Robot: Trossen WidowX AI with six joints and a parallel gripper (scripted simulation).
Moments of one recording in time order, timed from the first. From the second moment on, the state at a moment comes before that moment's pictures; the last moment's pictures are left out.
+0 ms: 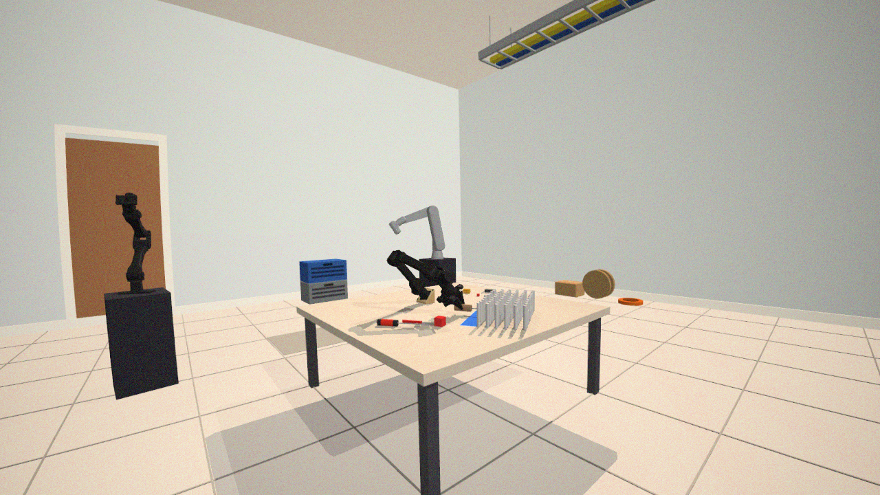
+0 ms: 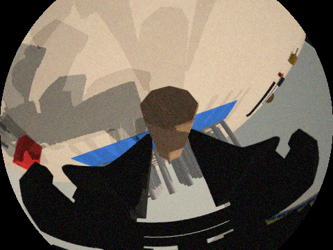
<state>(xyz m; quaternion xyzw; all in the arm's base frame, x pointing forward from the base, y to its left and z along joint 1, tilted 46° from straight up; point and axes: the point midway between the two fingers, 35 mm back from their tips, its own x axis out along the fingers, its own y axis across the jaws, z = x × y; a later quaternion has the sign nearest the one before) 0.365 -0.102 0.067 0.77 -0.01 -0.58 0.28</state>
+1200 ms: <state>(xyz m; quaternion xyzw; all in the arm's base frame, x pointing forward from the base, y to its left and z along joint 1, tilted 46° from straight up) 0.387 -0.098 0.059 0.77 -0.01 -0.58 0.28</state>
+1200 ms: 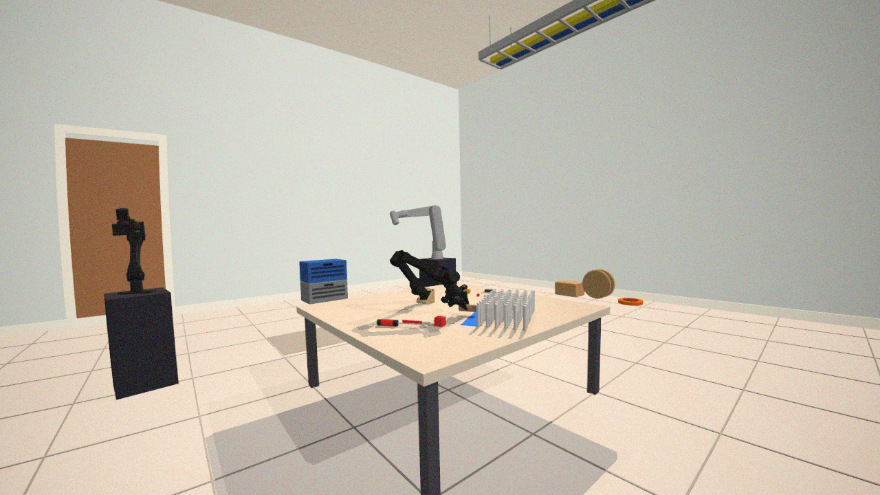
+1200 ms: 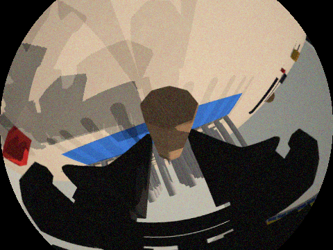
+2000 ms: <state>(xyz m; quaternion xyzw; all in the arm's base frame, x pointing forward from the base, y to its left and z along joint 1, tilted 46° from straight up) 0.400 -0.095 0.055 0.77 -0.01 -0.57 0.28</state>
